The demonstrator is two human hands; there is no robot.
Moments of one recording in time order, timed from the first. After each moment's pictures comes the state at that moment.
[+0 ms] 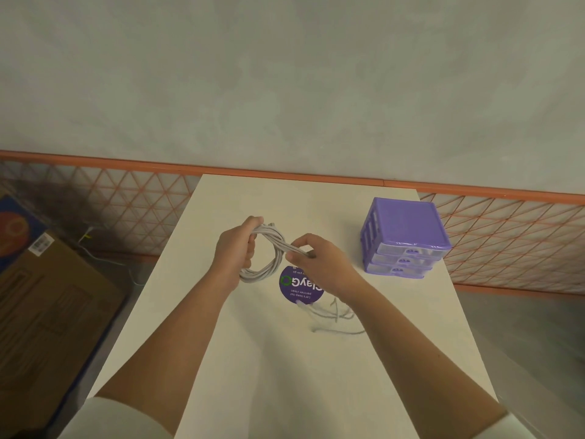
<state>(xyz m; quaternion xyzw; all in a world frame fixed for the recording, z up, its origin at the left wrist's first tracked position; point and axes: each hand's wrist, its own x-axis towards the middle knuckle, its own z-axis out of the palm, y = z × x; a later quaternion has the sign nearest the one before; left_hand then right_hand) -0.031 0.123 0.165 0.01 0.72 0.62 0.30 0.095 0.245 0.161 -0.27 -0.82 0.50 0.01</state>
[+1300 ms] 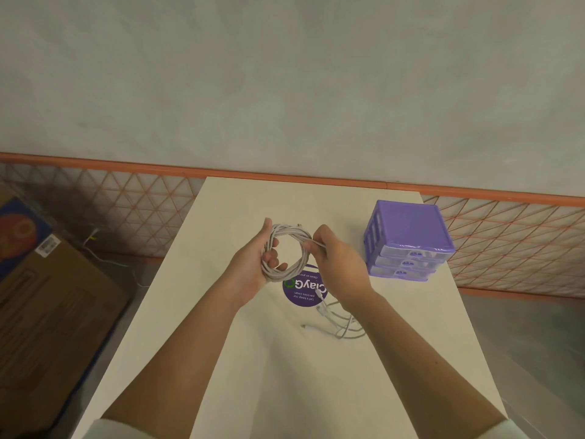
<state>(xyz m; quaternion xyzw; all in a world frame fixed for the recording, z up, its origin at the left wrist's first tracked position) -0.010 0.125 0.156 0.00 0.57 0.70 0.42 0.101 0.249 0.153 -0.28 -0.90 0.30 0.13</state>
